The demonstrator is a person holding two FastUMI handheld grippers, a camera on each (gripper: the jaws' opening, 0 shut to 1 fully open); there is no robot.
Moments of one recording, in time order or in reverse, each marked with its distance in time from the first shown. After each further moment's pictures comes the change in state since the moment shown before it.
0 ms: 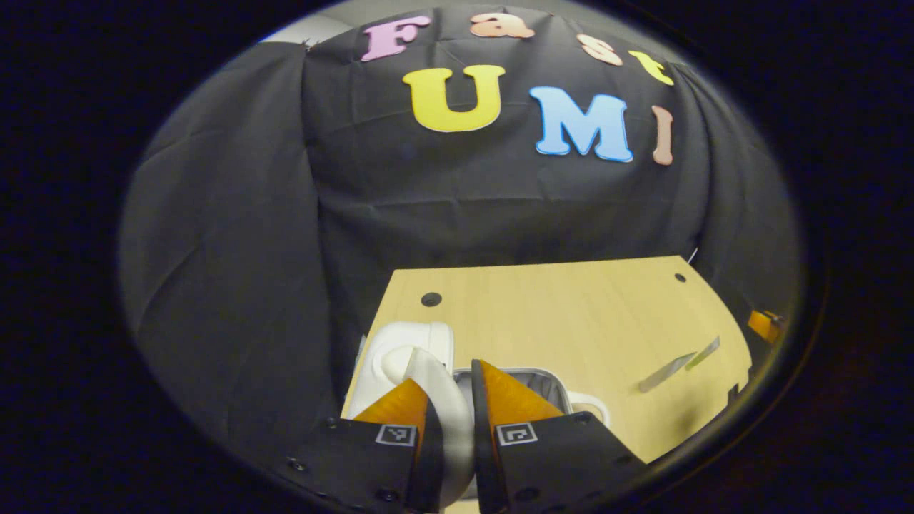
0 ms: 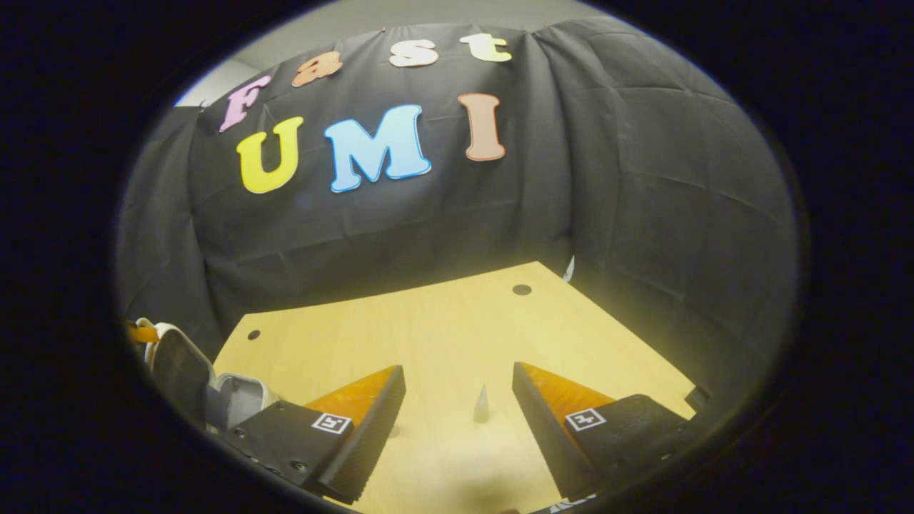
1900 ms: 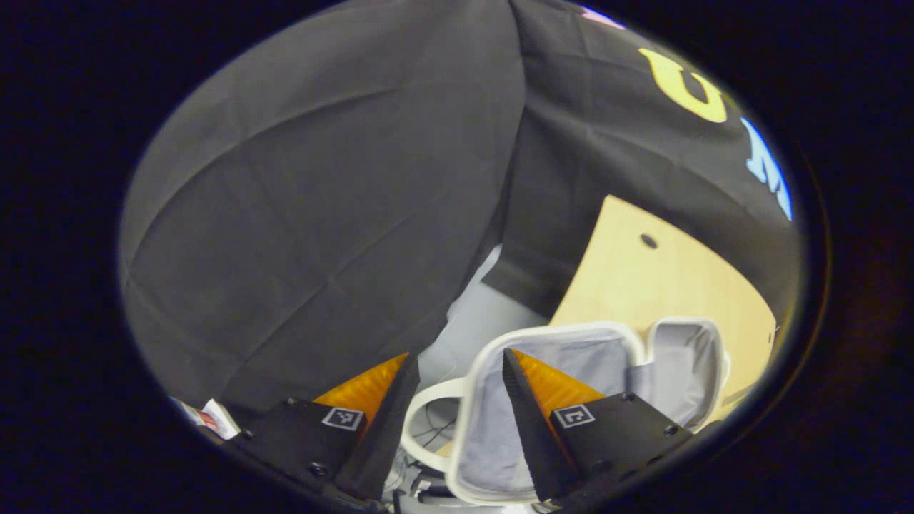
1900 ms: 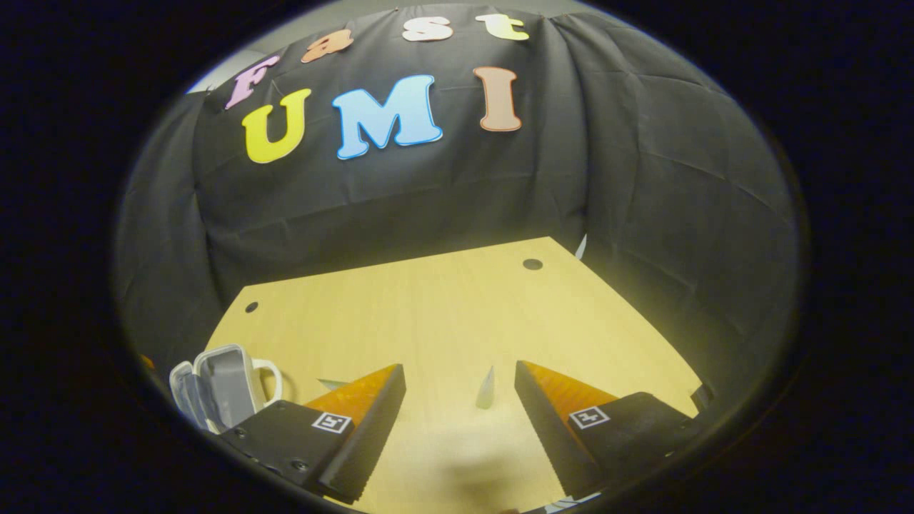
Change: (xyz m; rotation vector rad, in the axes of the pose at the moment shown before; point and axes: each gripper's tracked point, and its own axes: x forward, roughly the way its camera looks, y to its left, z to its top) left arm -0.077 0.327 -0.131 -0.365 0.157 0.469; right arm 0.021 0.006 -0.031 -0.046 0.106 0.024
